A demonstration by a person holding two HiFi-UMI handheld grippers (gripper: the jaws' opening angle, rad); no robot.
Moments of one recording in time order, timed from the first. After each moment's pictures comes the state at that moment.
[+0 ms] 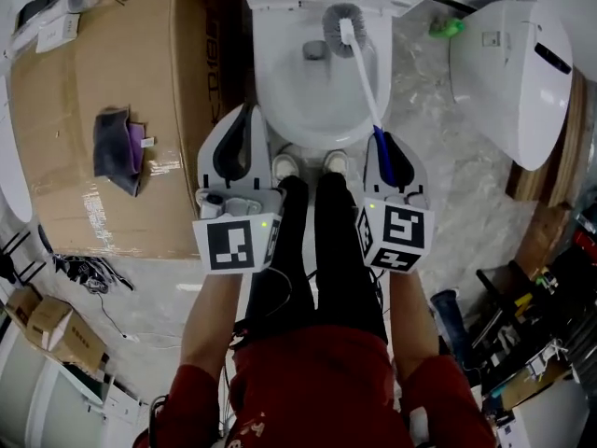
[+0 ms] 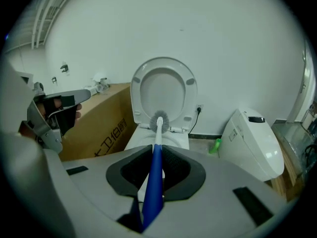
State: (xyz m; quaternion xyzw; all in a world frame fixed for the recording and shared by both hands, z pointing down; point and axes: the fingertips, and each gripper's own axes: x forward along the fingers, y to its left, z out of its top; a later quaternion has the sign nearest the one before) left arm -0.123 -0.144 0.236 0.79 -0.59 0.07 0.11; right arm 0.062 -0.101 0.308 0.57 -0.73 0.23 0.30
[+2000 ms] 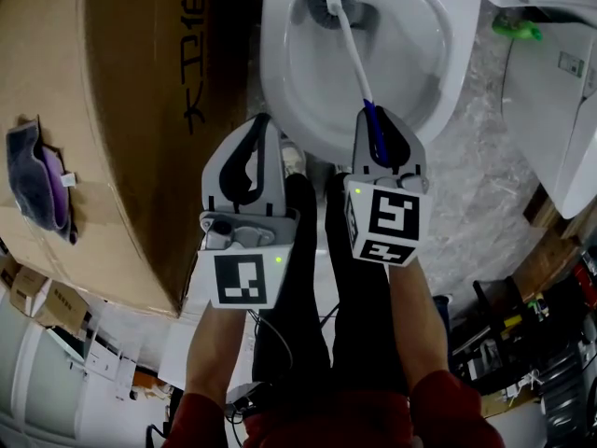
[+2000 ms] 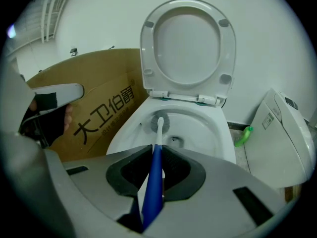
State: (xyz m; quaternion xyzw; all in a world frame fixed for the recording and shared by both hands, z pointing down) left arm -0.131 -0.128 0.428 0.75 -0.62 0.11 0.17; right arm 0.000 -0.137 0.520 0.49 -0.76 0.25 0.34
